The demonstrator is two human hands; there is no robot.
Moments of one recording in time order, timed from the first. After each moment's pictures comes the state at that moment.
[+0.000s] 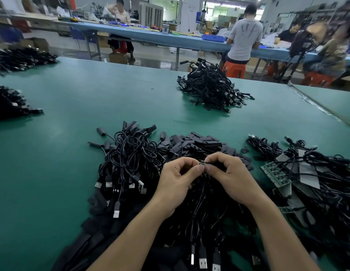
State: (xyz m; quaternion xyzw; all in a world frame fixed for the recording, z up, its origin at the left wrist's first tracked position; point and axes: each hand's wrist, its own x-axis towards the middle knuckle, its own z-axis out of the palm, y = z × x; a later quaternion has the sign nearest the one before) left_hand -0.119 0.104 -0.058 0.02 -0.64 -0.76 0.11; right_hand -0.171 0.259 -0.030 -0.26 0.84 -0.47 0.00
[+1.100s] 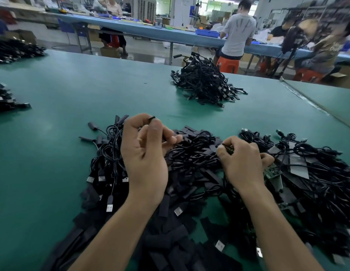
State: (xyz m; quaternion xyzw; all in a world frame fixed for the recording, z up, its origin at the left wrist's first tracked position) left_hand -0.095 0.094 0.000 -0.07 -0.50 -0.77 0.39; right_hand -0.175 0.264 -0.022 -0.04 0.95 -0.22 -0.22
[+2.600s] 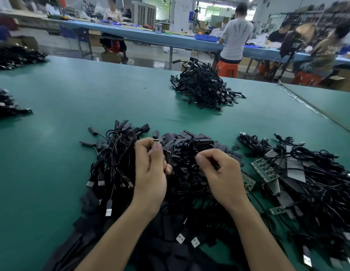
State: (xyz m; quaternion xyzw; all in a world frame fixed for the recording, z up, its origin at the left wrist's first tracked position) left_hand -0.103 0.094 -0.037 0.03 -0.59 -0.76 0.29; right_hand -0.148 0.246 -0.034 -0.22 0.82 -0.50 -0.16
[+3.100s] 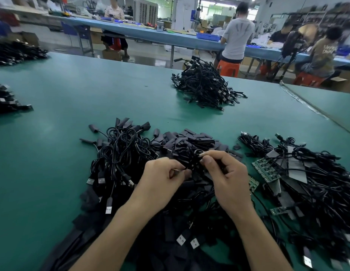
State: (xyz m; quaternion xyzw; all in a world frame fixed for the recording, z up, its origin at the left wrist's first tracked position) left_hand -0.097 0.082 -0.041 -0.03 -0.87 -0.45 0.19; right_hand -0.137 0.248 -0.034 -0.23 0.76 -0.59 -0.18
